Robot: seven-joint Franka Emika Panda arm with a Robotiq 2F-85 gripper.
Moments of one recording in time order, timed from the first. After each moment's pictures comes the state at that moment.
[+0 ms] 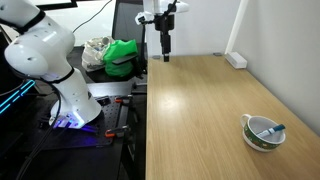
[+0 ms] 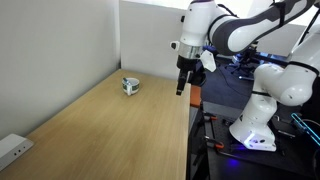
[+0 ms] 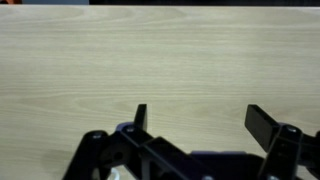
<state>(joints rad) 0.05 -0.39 0.14 -2.57 -0.07 2.20 0.22</state>
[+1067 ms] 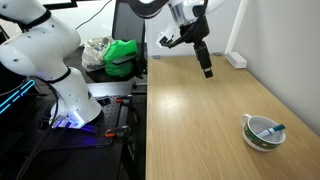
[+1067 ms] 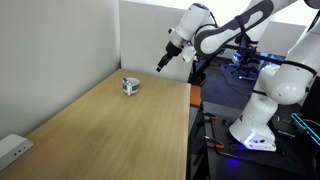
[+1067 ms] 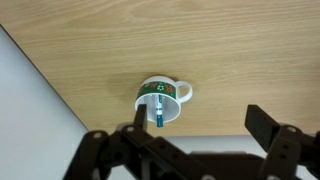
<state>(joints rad) -0.21 -0.25 0.04 -2.55 -0.27 2.73 0.25</state>
